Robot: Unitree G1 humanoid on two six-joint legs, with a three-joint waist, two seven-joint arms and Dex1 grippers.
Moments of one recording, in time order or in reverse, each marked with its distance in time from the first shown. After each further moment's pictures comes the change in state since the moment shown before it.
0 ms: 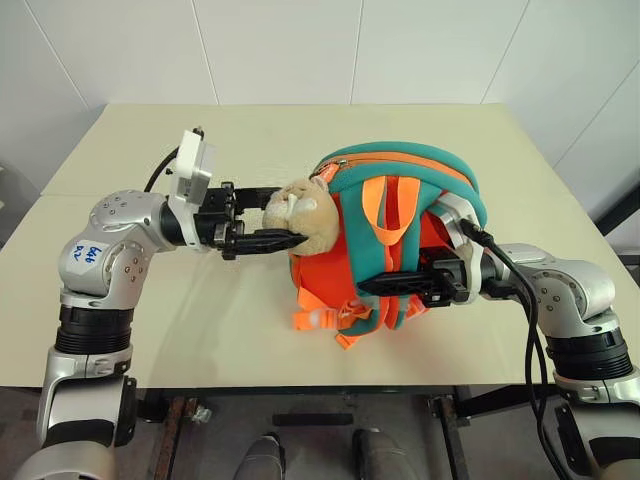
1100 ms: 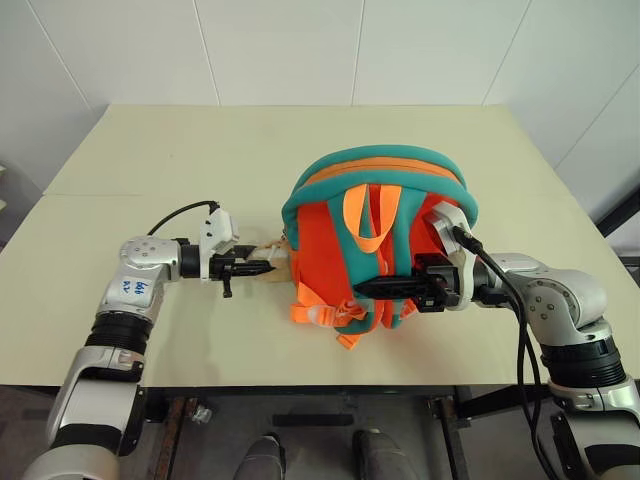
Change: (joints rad) left arm 0.016 -0.078 -0.164 0.620 0.425 -0.554 0.016; right arm 0.040 0.032 -0.010 -0.007 0.002 0.013 -0.072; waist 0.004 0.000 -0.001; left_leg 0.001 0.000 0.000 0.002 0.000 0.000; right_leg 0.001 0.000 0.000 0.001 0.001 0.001
